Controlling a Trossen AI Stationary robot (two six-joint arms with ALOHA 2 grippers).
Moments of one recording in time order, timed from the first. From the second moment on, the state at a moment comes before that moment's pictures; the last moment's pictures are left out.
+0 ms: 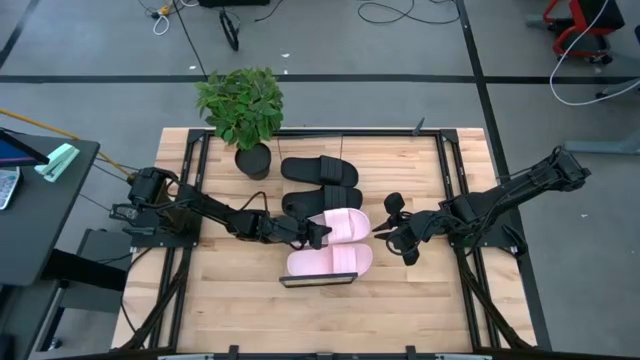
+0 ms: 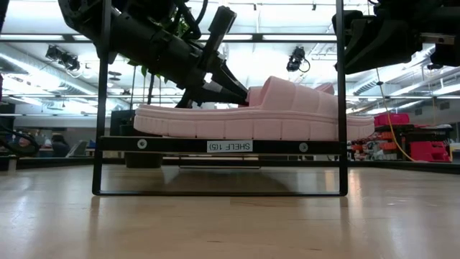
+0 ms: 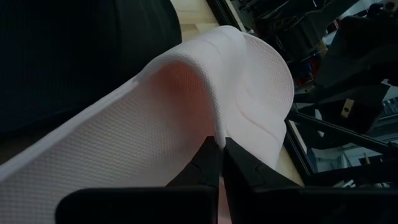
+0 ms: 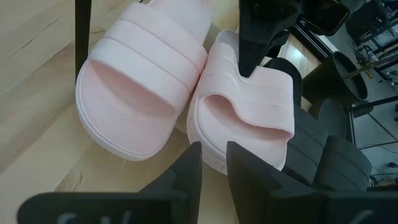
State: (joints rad) left arm -0.19 1.75 0.80 0.51 -0.38 -1.15; right arm 0.33 1.03 0.61 -0.24 0.29 -0.41
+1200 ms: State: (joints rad) left arm -0.13 1.71 0.80 0.47 -0.17 -1.28; right arm 0.33 1.03 0.61 -0.24 0.29 -0.41
